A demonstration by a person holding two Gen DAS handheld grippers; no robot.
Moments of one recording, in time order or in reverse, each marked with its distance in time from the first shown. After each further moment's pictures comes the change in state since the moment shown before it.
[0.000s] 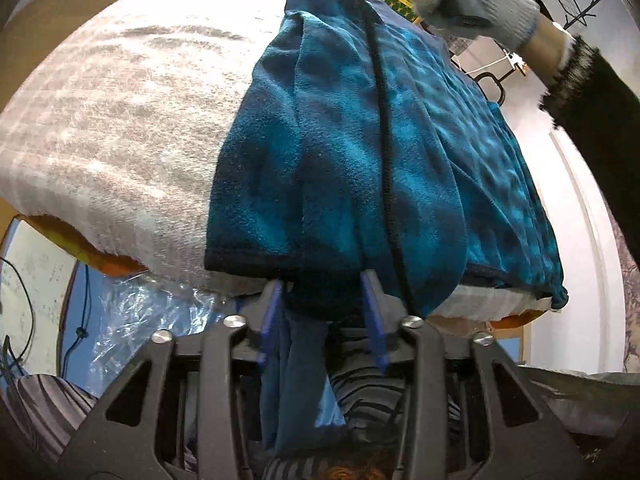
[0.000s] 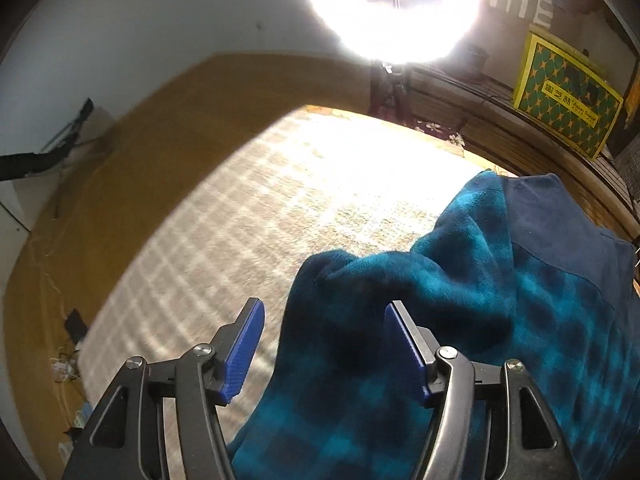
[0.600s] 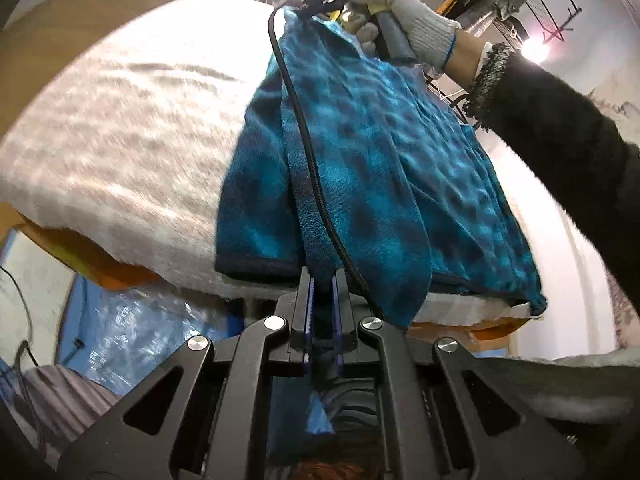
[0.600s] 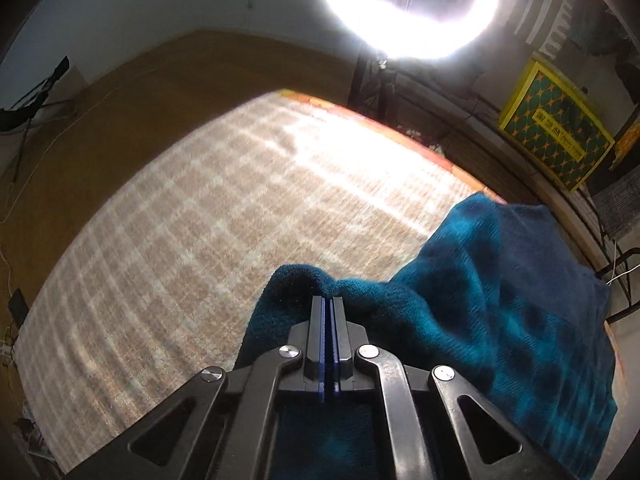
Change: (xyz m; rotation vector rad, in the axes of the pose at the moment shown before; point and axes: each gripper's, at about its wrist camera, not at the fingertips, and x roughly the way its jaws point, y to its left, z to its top) left arm -0.043 -0.005 -0.003 0.024 -0.112 -0.036; right arm 0.039 0.007 0.015 -0.108 0.010 -0.186
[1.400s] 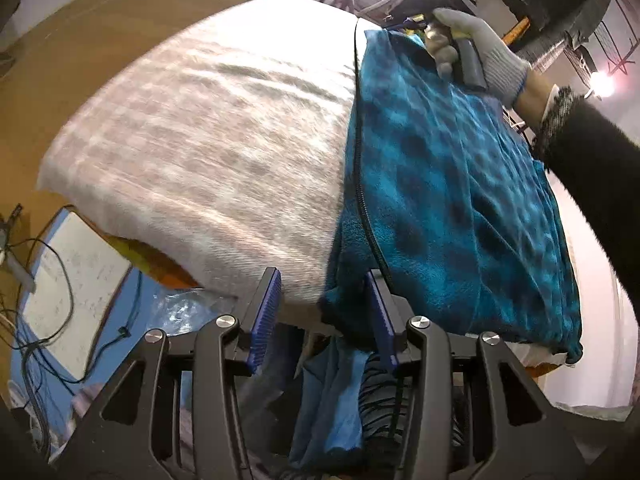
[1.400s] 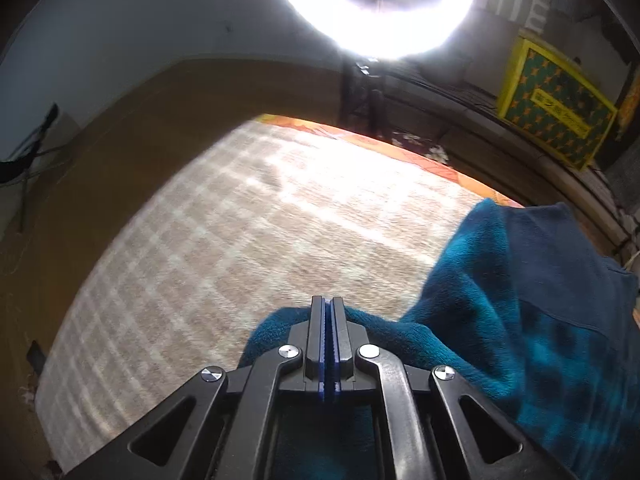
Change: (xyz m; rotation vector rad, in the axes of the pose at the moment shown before) left arm 0.005 0.046 0.024 -0.145 -0.021 0.204; right arm 0.028 -0.020 0.027 0.135 -0.048 0.091
